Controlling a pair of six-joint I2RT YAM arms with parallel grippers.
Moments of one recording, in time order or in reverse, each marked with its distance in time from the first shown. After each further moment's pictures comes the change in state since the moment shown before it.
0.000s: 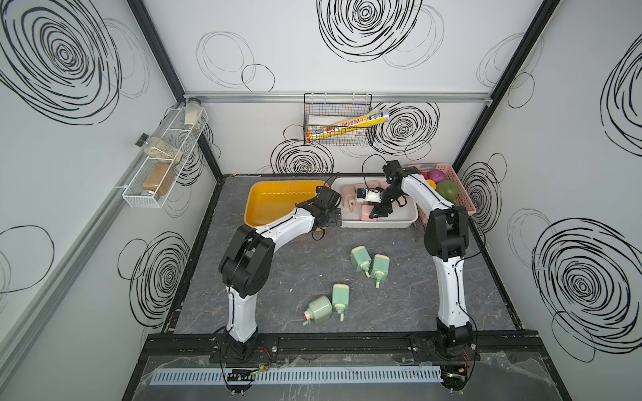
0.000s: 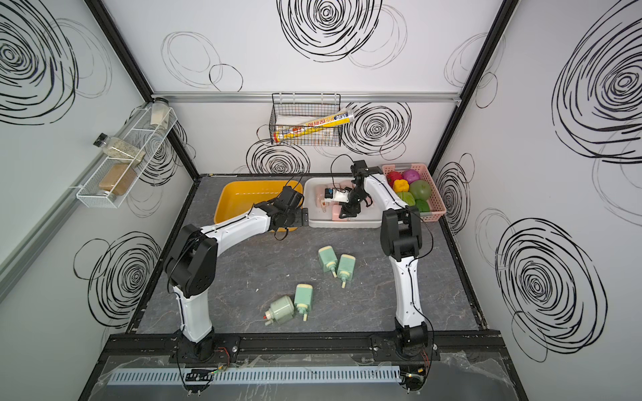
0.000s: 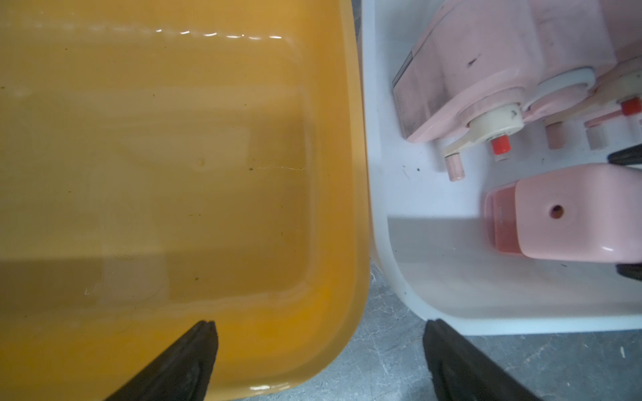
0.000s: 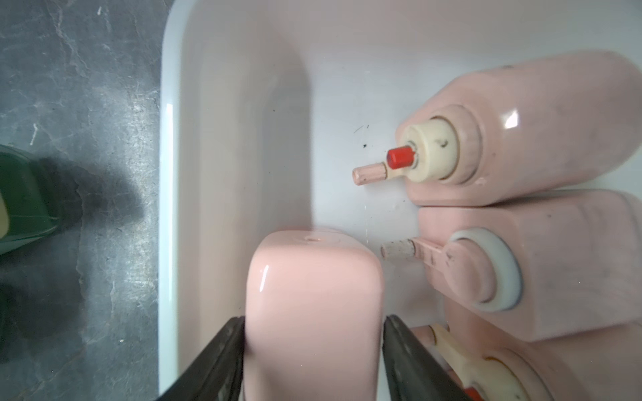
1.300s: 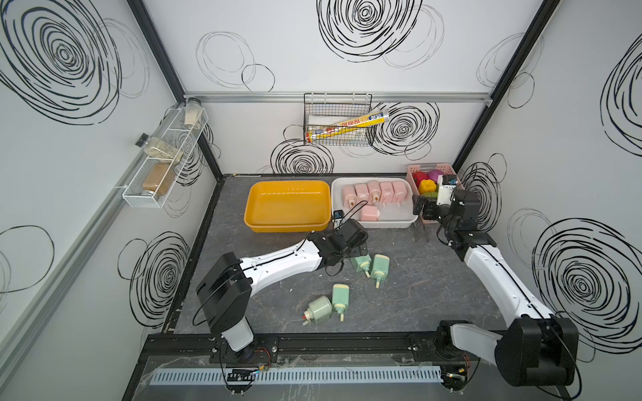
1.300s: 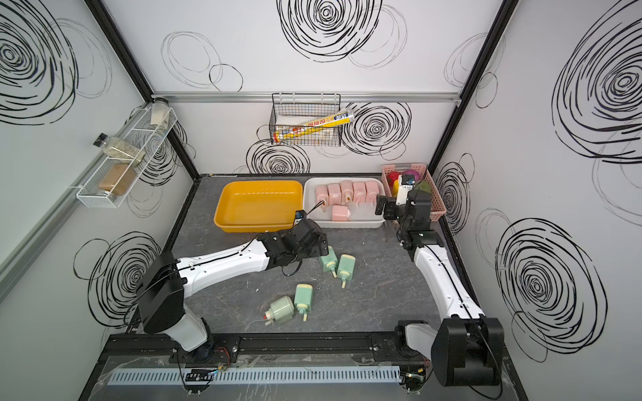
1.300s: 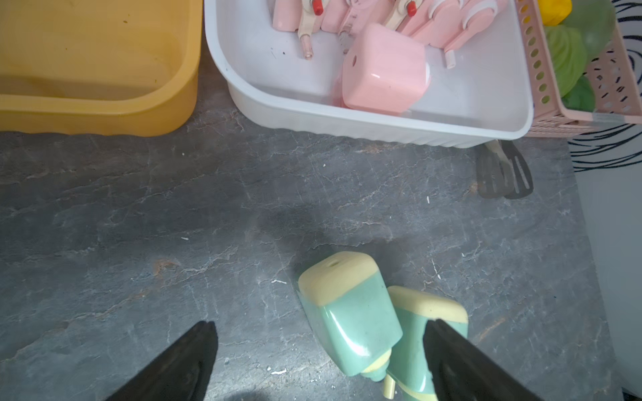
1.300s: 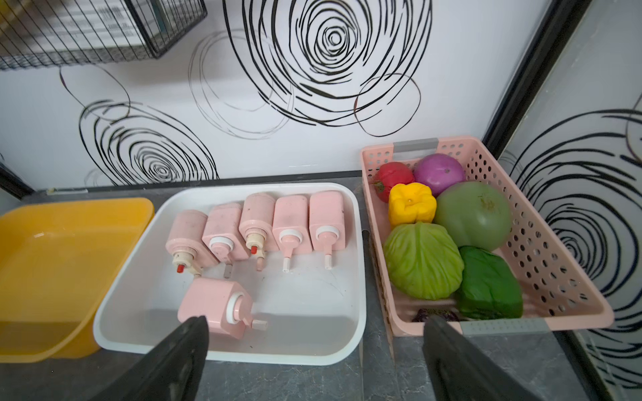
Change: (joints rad) left arm -0.369 -0.265 -0.217 -0.003 -0.069 -0.394; right arm -0.205 -1.157 -1.240 1.090 0.336 1.448
